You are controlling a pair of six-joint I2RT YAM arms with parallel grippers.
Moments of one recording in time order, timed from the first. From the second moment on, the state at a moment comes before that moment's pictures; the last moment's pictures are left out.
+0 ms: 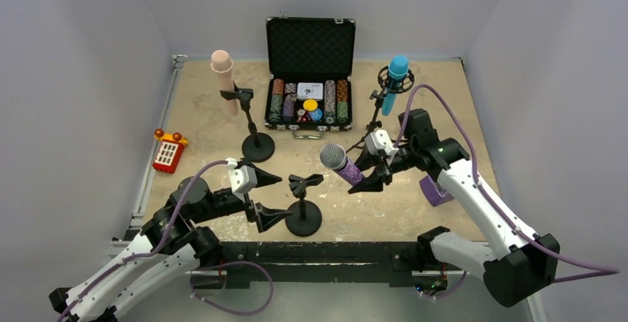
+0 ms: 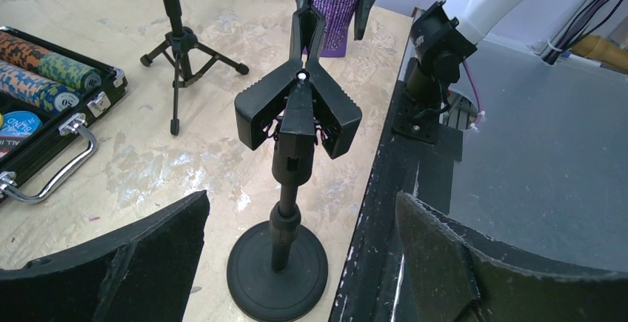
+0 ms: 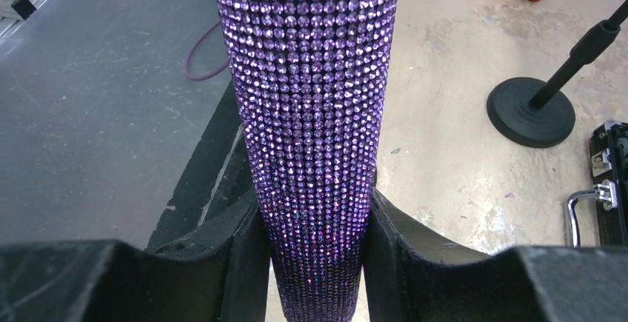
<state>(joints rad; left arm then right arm) -0.84 0.34 0.52 -0.26 0.39 -0.12 0.40 1.07 0.95 -0.76 -1.32 -0.86</state>
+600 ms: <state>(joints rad) -0.84 0.36 0.44 -0.12 0.41 -0.10 0.43 1.08 0.95 -0.77 -1.29 -0.87</state>
